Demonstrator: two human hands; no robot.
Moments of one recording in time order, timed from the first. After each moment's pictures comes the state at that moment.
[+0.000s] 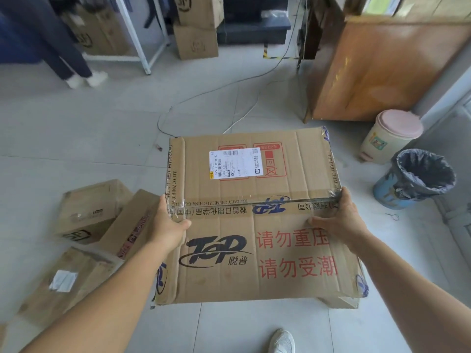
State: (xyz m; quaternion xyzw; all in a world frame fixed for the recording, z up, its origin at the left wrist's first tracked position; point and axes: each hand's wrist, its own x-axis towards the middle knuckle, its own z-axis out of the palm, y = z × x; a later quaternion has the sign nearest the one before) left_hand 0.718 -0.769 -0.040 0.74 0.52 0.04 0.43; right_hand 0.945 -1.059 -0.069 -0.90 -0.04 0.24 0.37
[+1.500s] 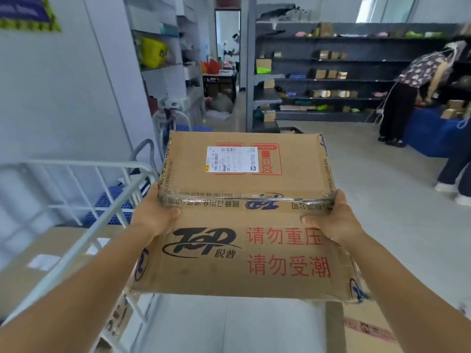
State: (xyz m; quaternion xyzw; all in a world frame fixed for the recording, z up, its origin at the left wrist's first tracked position) left_hand 0.114 -0.879 0.198 0.31 0.86 0.38 0.13; right_hand 0.425 -0.679 0.182 -0.57 -0.68 0.40 0.24
